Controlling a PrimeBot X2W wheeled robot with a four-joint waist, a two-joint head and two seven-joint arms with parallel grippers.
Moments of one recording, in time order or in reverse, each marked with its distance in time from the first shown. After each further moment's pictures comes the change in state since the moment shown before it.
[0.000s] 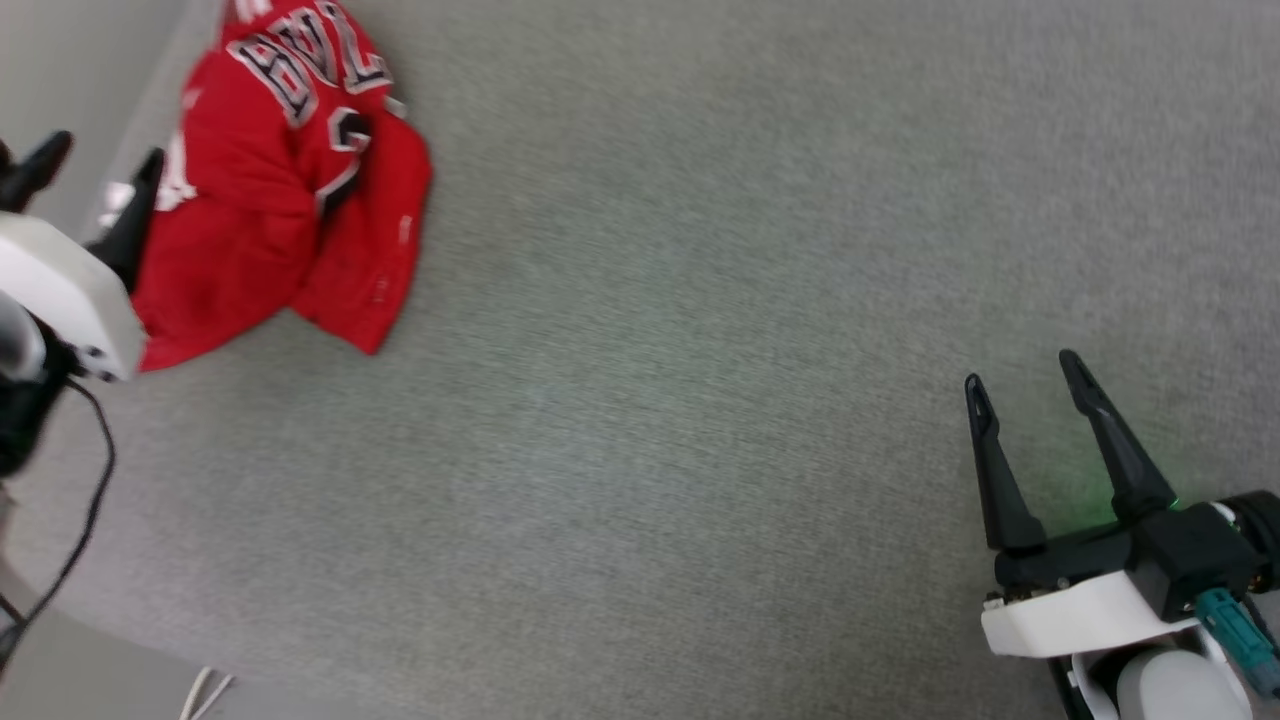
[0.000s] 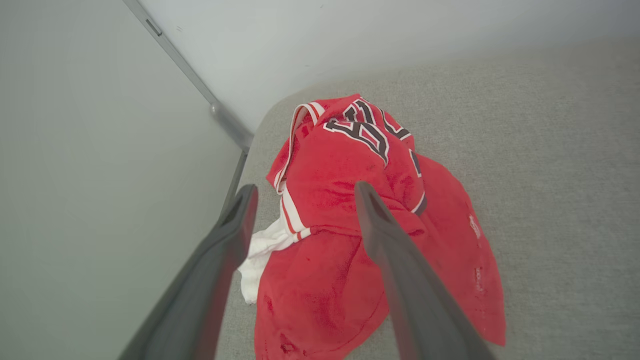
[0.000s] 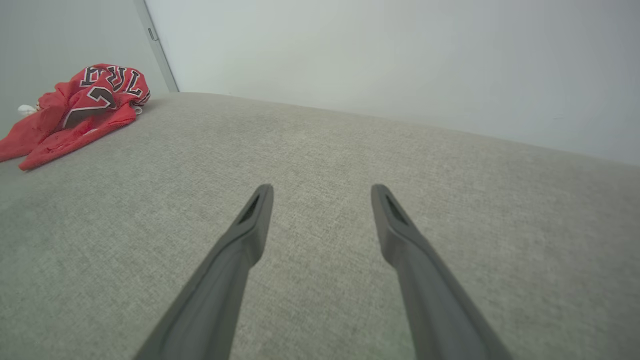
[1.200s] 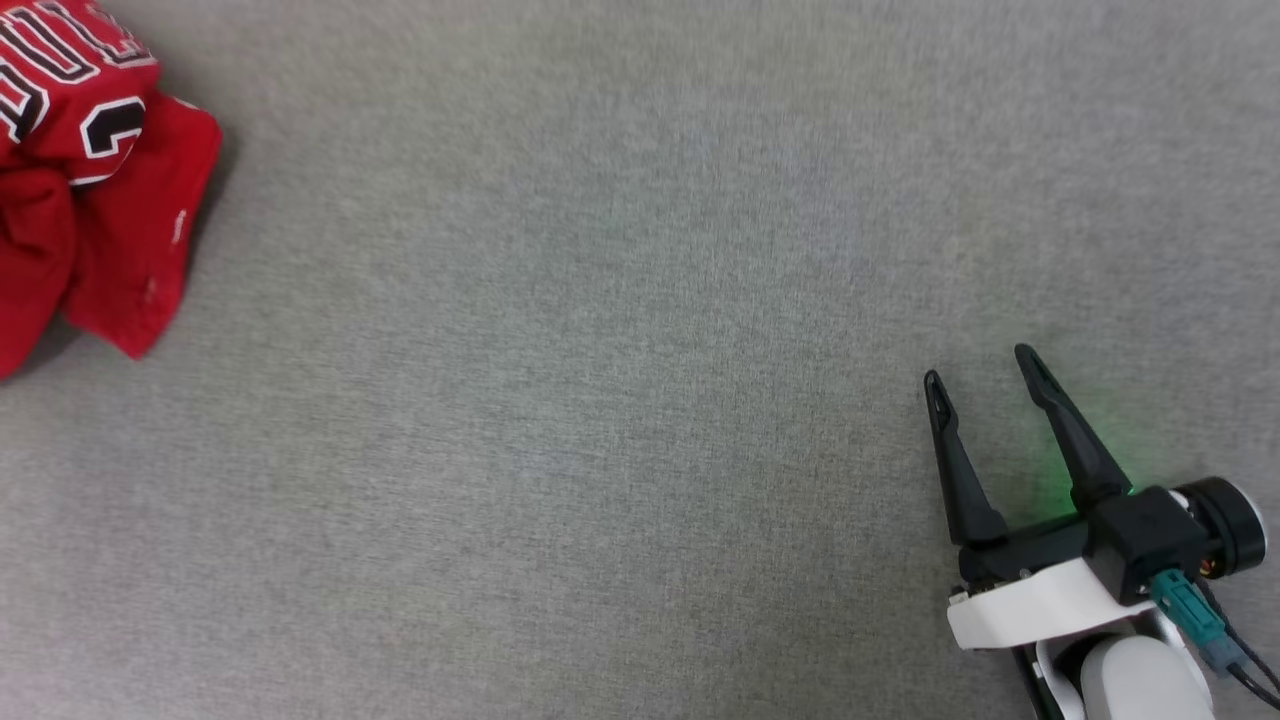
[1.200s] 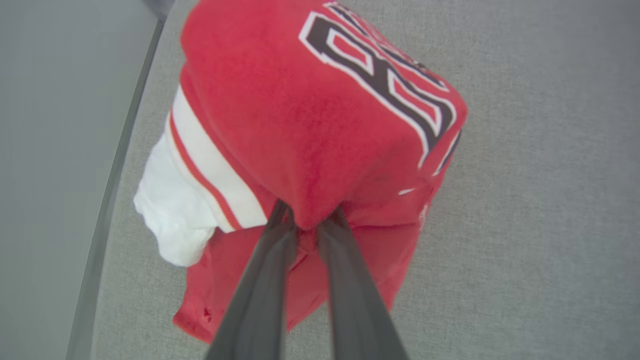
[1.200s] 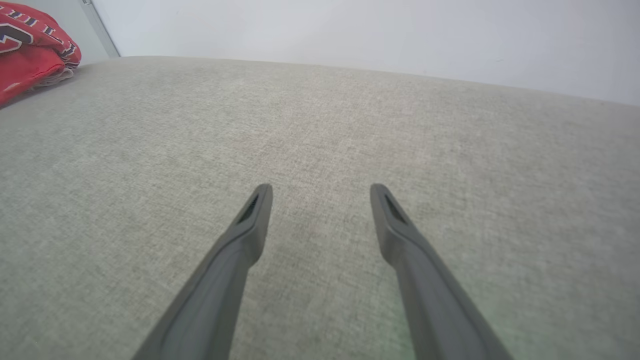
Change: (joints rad) left arm -0.225 0.218 -0.164 0.164 -0.507 0.002 0.485; right arm -0.048 0.020 0.035 0.046 -0.009 0.001 0.000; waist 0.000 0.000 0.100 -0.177
